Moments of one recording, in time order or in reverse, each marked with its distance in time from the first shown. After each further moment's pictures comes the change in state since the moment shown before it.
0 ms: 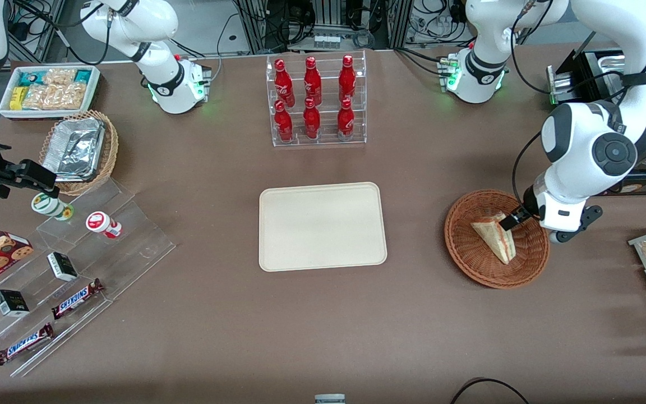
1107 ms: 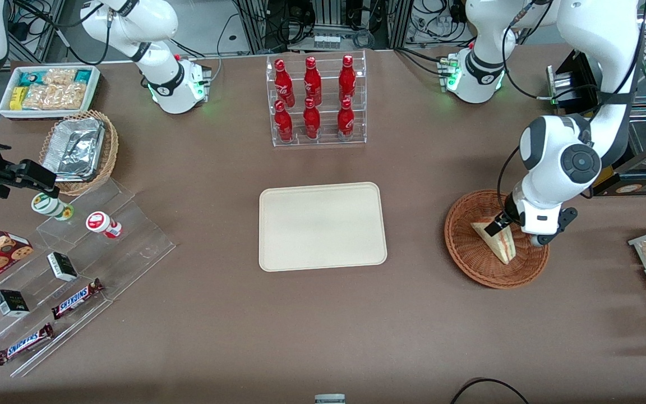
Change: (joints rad) arm -0.024 0.075 -0.004 -0.074 0.002 0.163 -0.062
